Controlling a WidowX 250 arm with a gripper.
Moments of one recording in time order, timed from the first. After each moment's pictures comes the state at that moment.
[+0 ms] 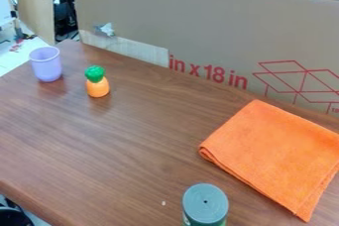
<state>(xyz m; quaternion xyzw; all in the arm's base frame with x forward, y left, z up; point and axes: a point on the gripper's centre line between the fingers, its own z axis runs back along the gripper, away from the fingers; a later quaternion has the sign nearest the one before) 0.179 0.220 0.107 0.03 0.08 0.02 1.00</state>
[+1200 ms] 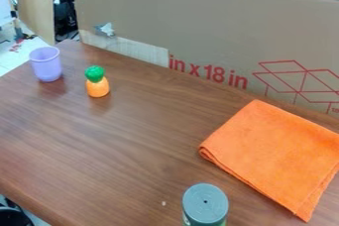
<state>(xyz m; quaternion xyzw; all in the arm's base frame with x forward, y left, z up) 0.181 0.250 0.053 0.03 0.12 0.00 0.99</state>
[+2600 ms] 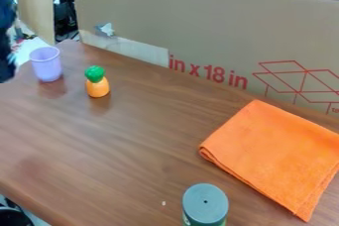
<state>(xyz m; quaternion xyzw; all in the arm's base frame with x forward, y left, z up) 0.245 0.191 0.120 0.02 -0.02 -0.05 1.00</state>
